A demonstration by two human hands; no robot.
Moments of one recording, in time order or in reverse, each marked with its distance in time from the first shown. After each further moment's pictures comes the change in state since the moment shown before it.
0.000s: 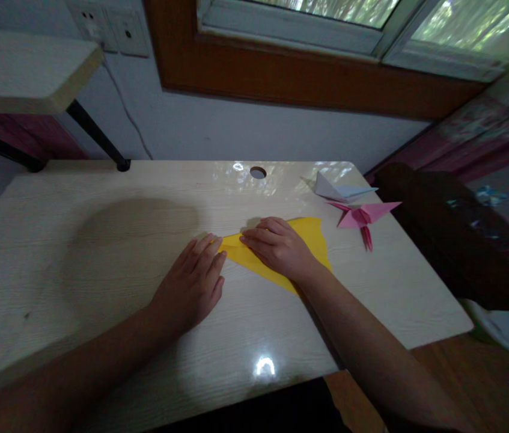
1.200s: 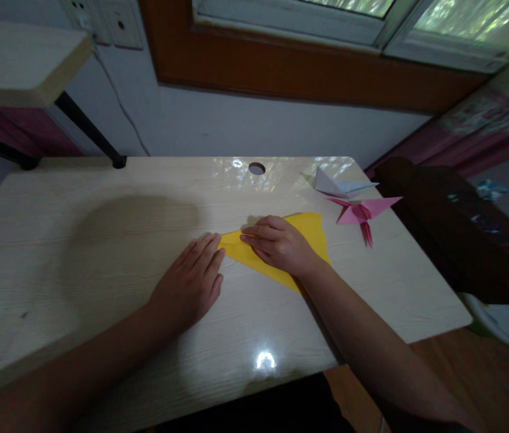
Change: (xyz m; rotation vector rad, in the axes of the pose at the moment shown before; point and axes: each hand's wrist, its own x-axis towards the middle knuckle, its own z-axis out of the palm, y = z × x) left_hand -0.002 -0.002 0.006 0.000 -0.062 0.010; right_hand -0.006 0.005 0.005 0.121 -0.019 0.023
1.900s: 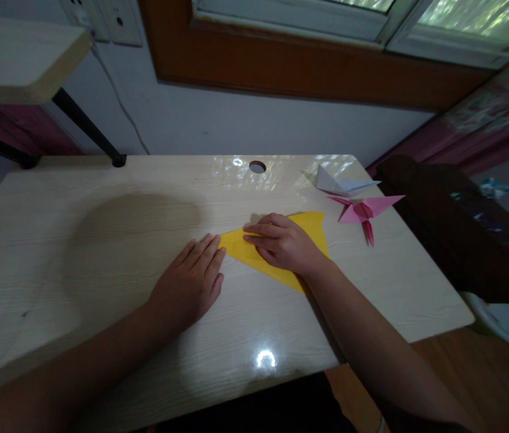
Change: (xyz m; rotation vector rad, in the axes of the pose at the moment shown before) left_hand -0.001 0.000 0.001 0.003 0.021 -0.012; right_hand -0.001 0.002 -0.007 0.075 -0.034 0.026
